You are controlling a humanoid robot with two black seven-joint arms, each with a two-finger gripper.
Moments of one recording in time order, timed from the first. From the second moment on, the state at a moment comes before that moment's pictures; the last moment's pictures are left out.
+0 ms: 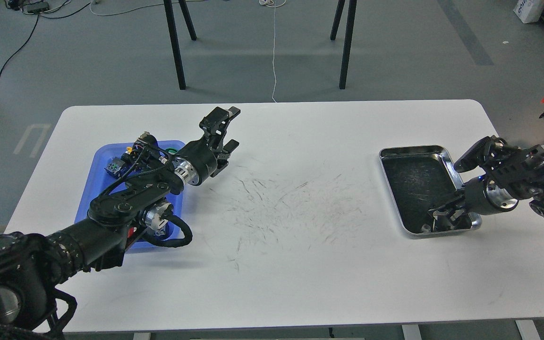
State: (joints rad) left arm -0.83 0.07 -0.29 -0.54 0.43 -0.14 -0.49; right arm 1.14 -0.59 -0.43 0.76 -1.73 0.26 0.49
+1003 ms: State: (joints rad) left arm -0.83 0.05 -0.29 -0.51 0.43 -0.14 -0.49; right arm 1.16 -0.56 -0.41 0.76 -1.73 0.24 0.49
